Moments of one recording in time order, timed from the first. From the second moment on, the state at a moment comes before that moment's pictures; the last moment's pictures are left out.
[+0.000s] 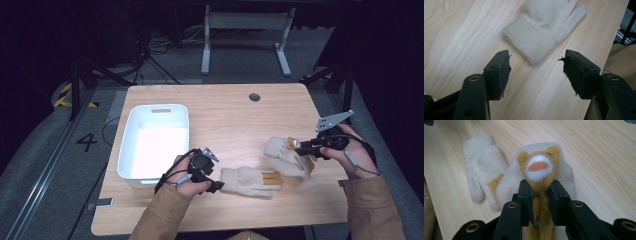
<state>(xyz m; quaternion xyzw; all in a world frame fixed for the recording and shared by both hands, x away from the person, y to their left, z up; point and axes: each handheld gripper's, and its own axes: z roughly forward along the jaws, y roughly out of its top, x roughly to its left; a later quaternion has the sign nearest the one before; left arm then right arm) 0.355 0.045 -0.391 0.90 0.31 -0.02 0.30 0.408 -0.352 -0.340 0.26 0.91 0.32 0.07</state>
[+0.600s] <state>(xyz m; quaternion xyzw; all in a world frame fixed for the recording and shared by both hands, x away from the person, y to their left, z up) 0.358 0.048 -0.387 0.91 0.31 -0.01 0.28 0.404 -0.309 -0.350 0.19 0.92 0.33 0.04</state>
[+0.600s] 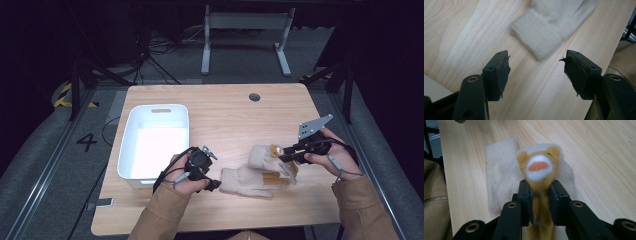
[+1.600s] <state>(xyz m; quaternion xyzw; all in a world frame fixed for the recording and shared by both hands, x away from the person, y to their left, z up) 0.360 0.046 -0.383 0.92 0.27 0.00 0.27 0.393 -0.254 -0.369 0.10 0.93 0.35 0.00</state>
